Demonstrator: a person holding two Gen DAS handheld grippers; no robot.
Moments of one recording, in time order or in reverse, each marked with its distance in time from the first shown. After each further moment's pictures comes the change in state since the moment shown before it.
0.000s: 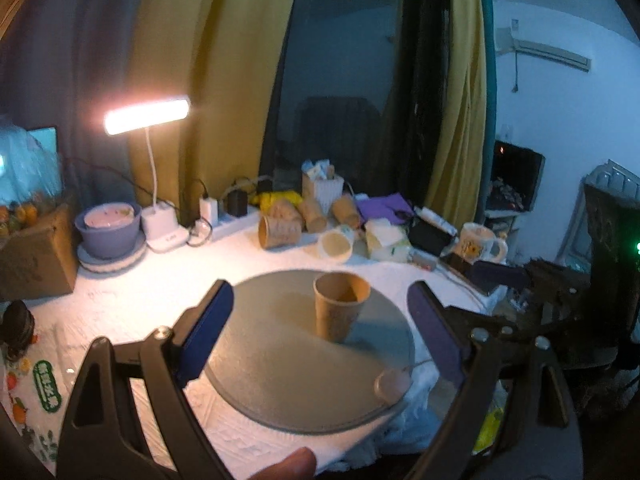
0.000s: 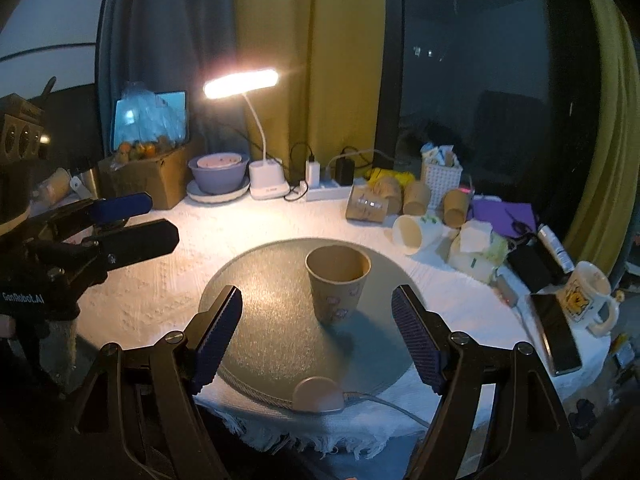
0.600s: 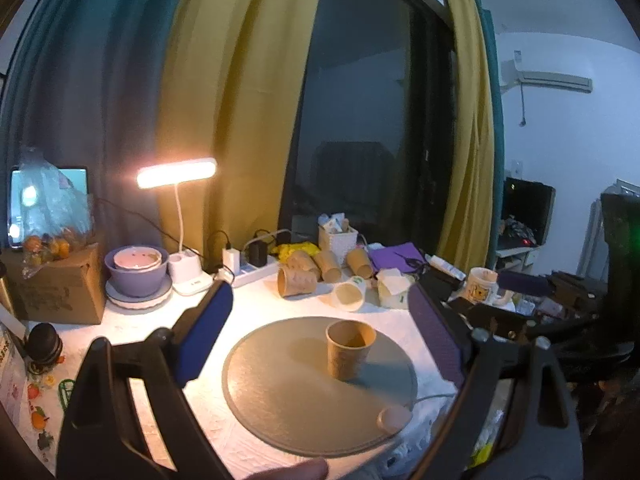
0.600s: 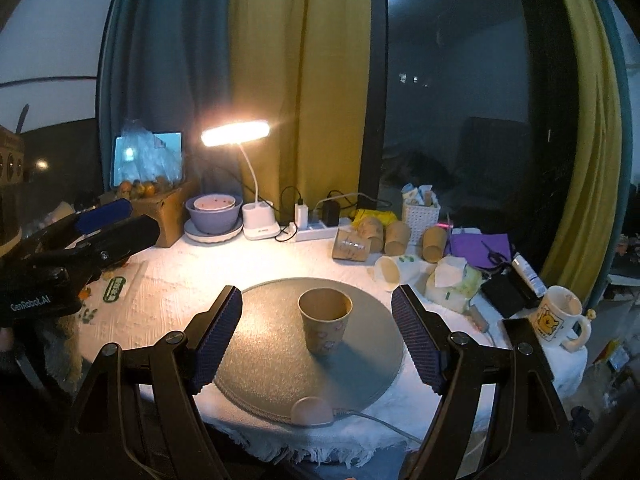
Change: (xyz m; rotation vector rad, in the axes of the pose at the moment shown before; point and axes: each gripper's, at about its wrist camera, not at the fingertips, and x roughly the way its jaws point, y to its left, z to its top) left arm -0.049 -0.002 0.018 -0.004 -0.172 0.072; right arm -0.052 0.001 0.024 0.016 -0.109 -0.051
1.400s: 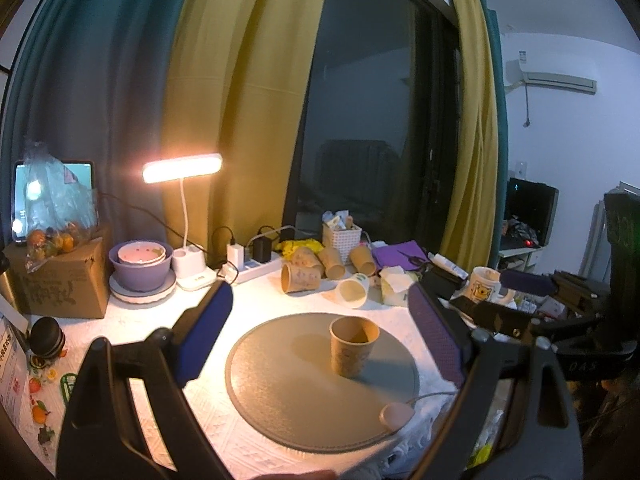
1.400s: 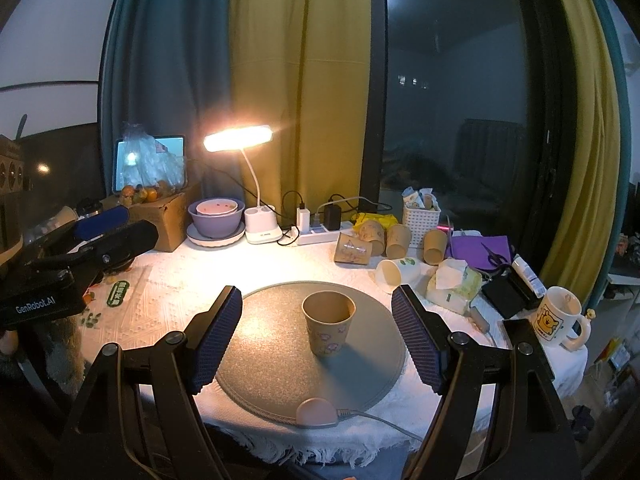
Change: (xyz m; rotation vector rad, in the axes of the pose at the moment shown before) left arm -0.001 0.001 -0.004 -0.008 0.018 0.005; right arm -0.003 0.005 0.002 0.000 0.000 0.007
